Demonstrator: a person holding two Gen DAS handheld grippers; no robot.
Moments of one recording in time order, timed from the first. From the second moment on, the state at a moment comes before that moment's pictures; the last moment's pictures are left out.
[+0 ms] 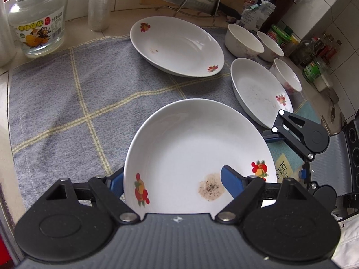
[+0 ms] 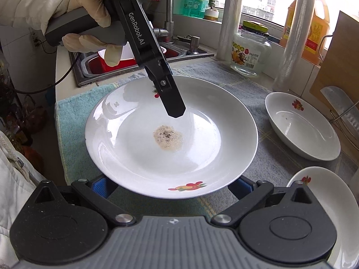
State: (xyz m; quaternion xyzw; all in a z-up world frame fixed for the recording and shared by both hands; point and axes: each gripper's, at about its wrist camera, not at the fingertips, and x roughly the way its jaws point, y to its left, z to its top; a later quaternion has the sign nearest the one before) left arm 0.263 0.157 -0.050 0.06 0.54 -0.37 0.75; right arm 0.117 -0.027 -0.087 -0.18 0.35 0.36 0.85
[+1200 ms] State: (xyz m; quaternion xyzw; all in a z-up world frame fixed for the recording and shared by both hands) left arm 0.348 0.231 -0.072 0.05 0.53 -0.35 0.77; right arm 0.212 0.050 -0.106 -0.19 0.35 0.37 0.84
